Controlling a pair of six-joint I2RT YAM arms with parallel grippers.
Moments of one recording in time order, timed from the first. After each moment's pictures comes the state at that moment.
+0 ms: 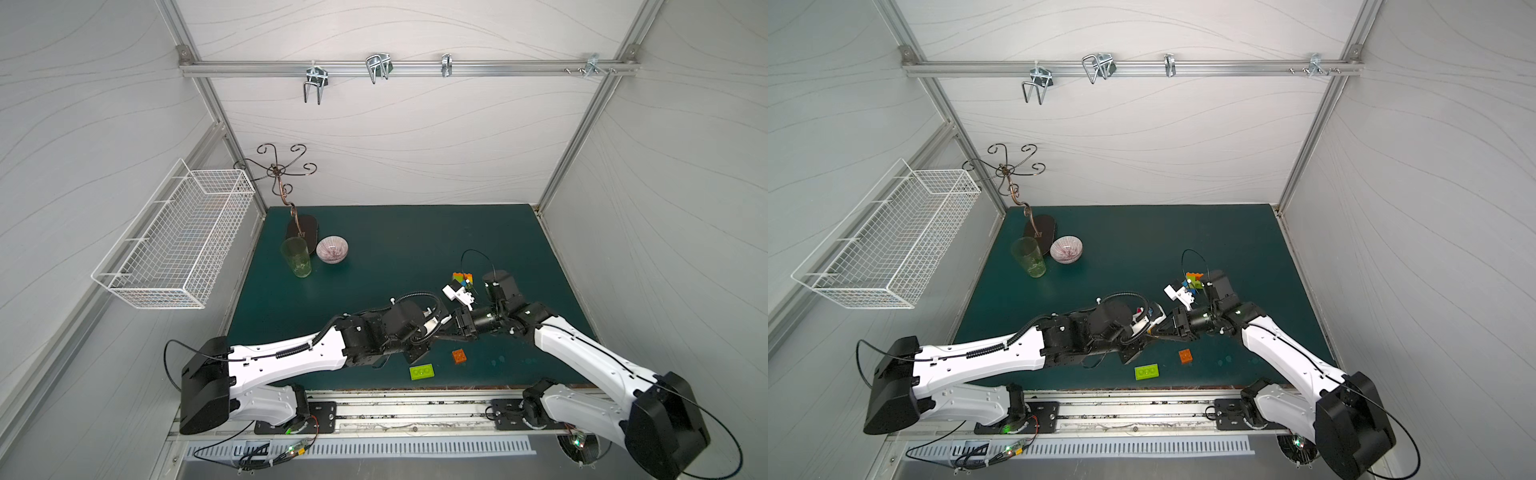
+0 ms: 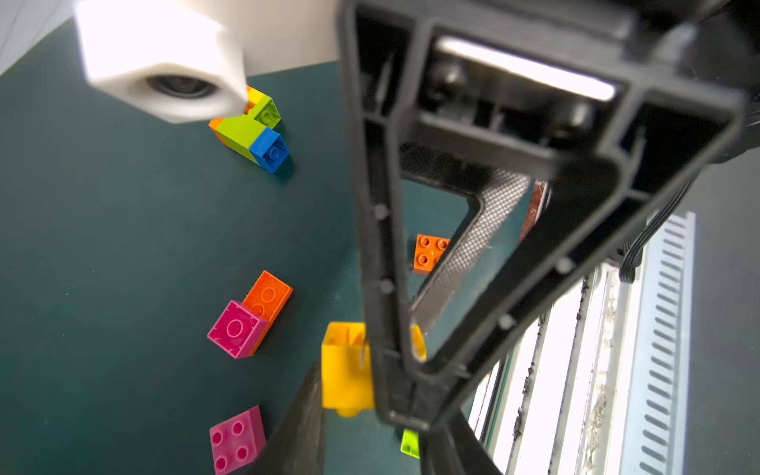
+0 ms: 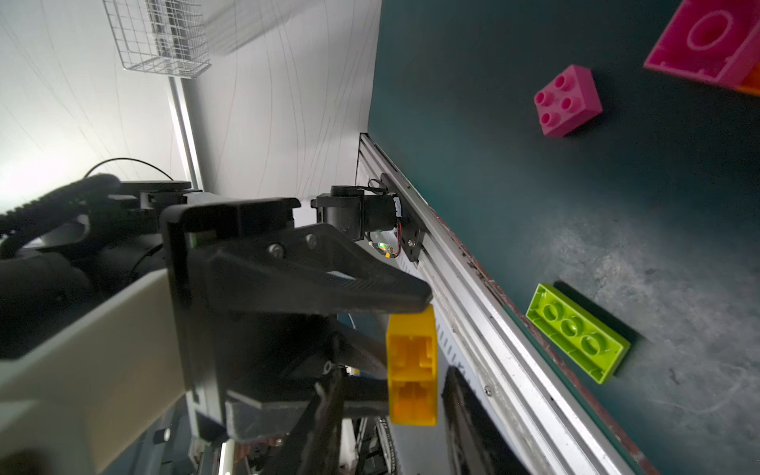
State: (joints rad) left arm -1.15 1.28 0.90 -0.36 -0.05 -0.01; right arm 0.57 1.09 0.64 -0.36 -1.09 0.63
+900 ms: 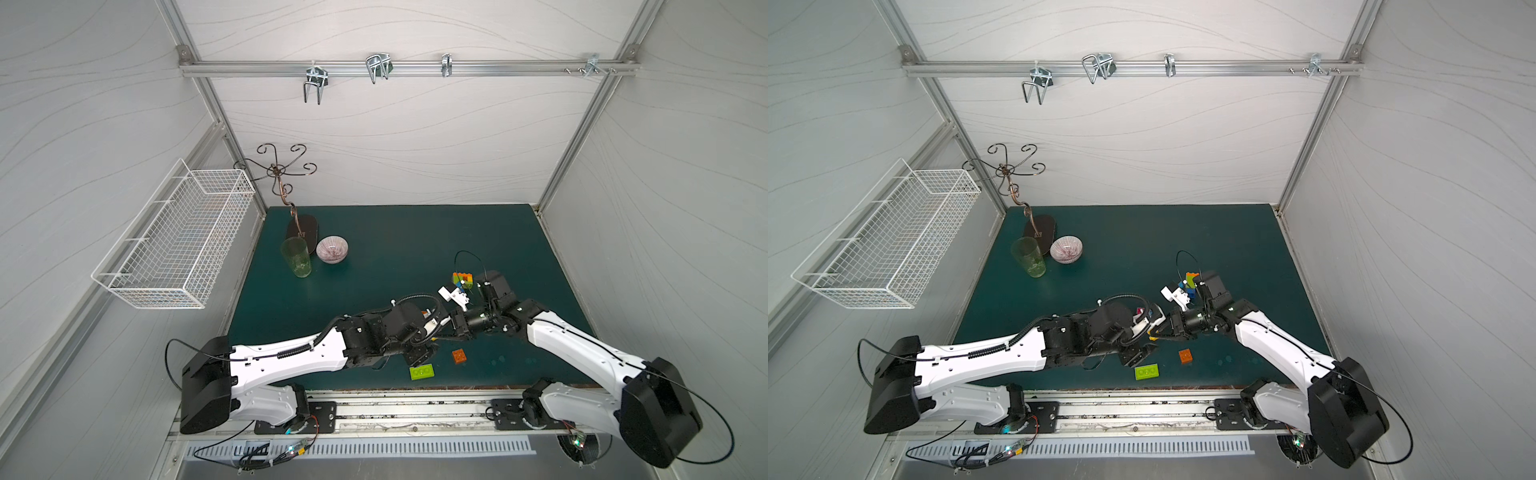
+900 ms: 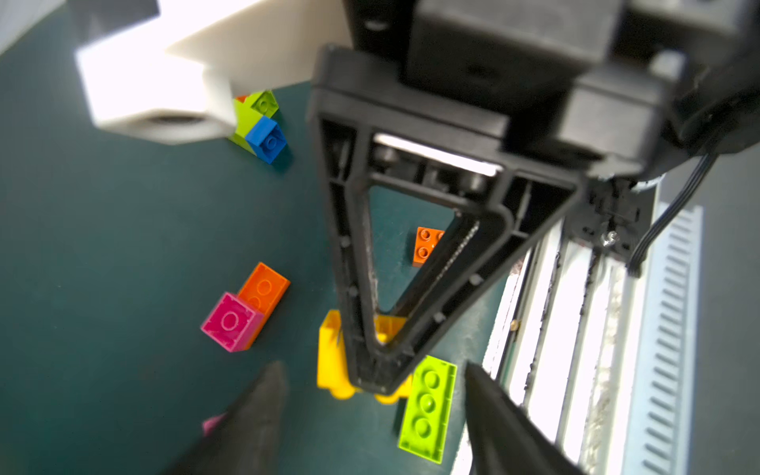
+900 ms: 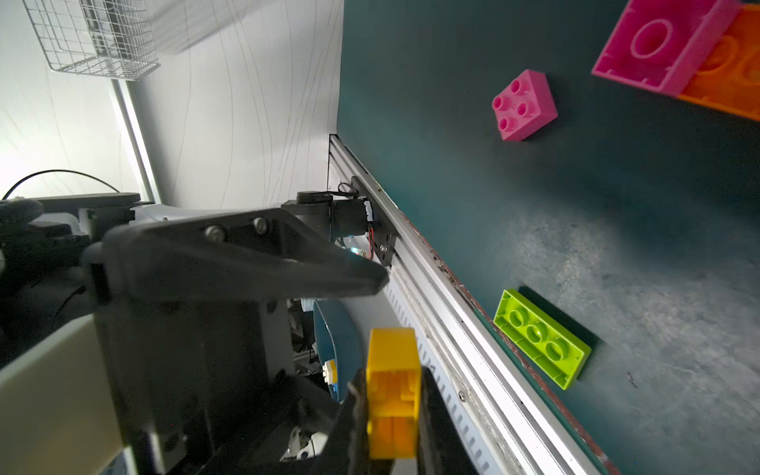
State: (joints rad) left arm -1.15 1.28 0.88 -0.35 -0.06 -0.04; right arm 0.59 1.15 0.65 -0.39 -0.99 0.59
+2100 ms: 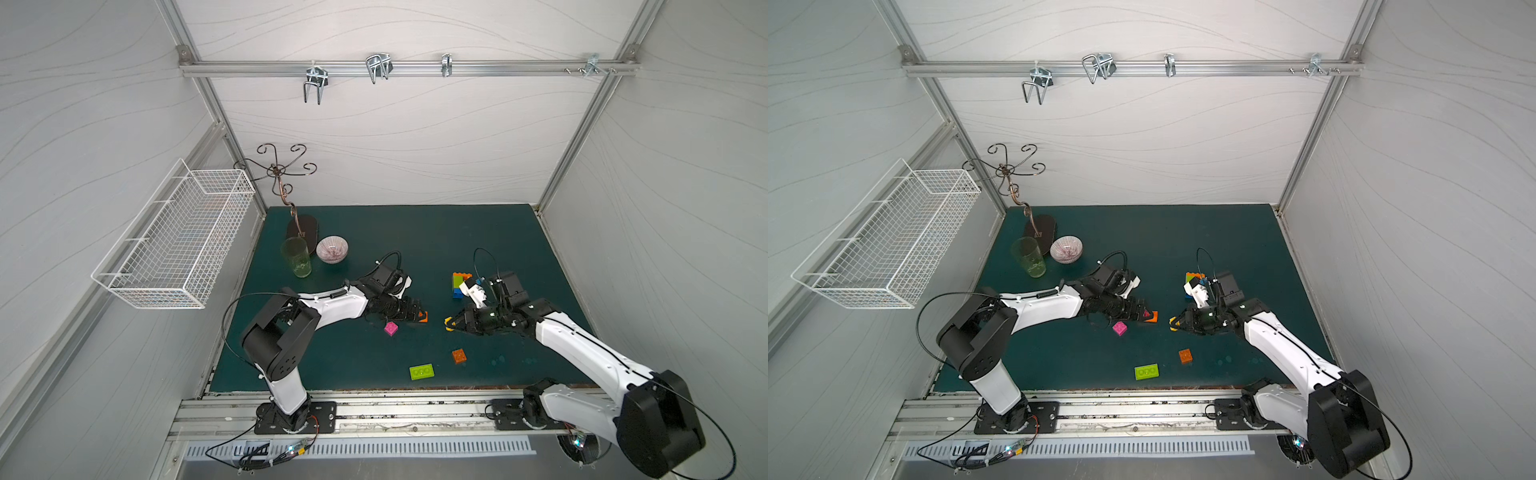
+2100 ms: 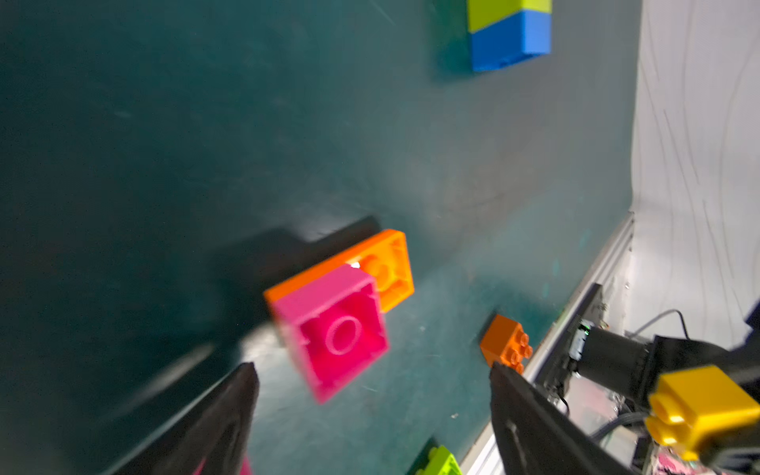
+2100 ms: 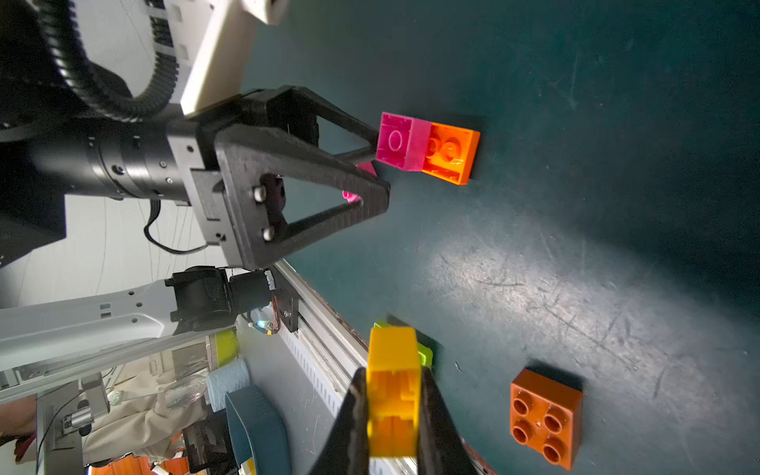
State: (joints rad) left arm -0.68 1.72 0.94 -0.23 0.49 -0.59; right arm 0.45 1.11 0.64 -0.53 -0.72 0.48
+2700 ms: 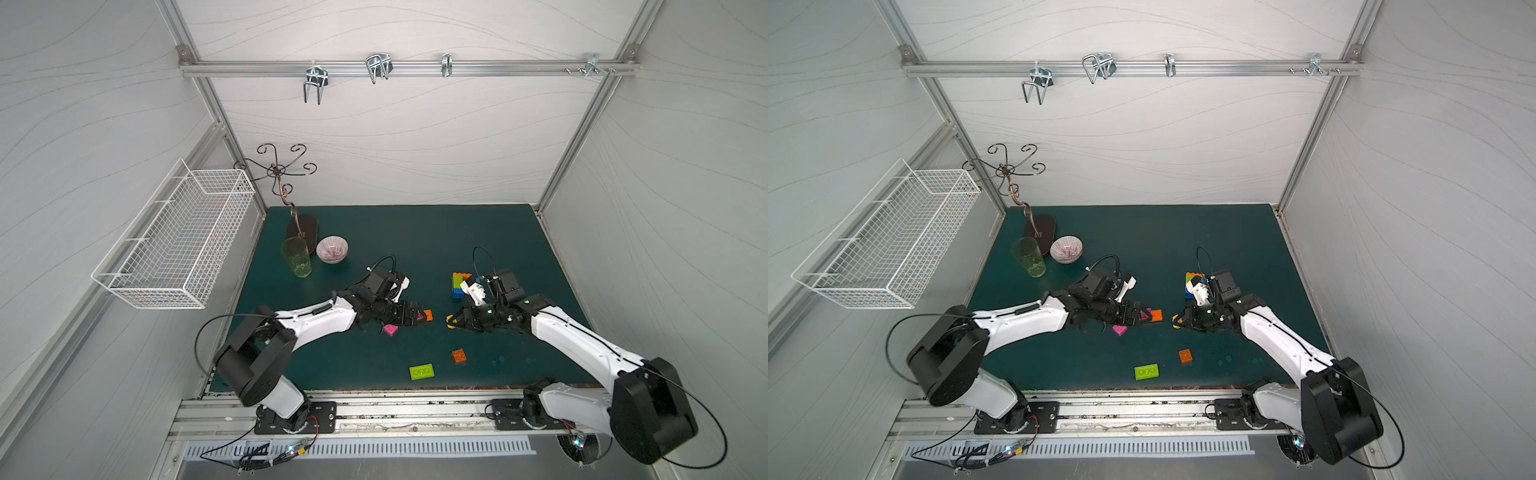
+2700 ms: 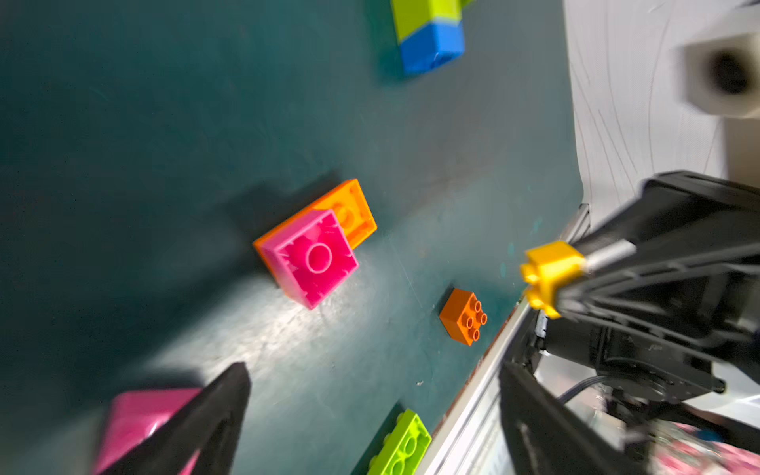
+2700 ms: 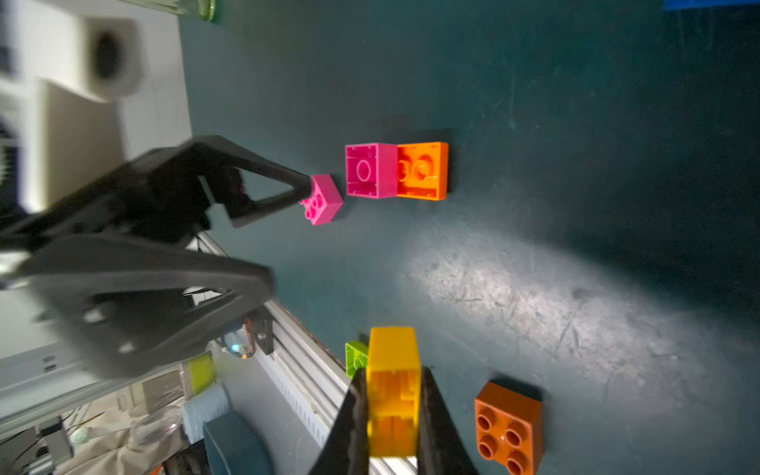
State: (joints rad) left arm -0.68 1.49 0.81 -0.18 0.44 -0.60; right arm 0.46 1.20 0.68 -0.53 -0.62 0.47
